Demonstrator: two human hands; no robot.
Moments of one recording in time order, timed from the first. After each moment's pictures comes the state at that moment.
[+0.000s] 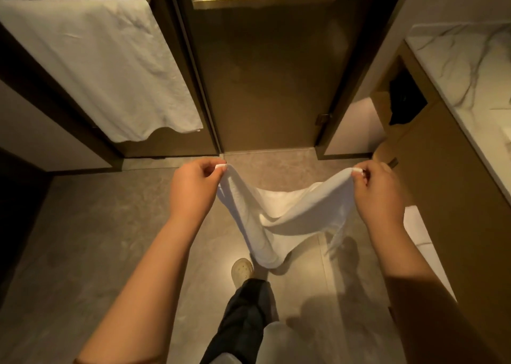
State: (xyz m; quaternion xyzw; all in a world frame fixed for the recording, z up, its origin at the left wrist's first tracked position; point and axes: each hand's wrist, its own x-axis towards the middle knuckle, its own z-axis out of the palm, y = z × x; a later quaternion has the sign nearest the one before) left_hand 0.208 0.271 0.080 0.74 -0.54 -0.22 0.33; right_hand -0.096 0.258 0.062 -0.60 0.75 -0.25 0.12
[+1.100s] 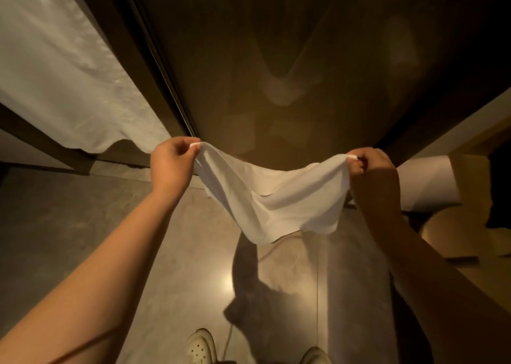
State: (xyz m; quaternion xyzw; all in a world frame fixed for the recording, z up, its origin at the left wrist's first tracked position) left_hand 0.222 -0.100 -0.150 0.79 -0.39 -0.21 0.42; right_hand -0.092 -0.152 -0.146 -0.65 0.65 -0.33 0.21
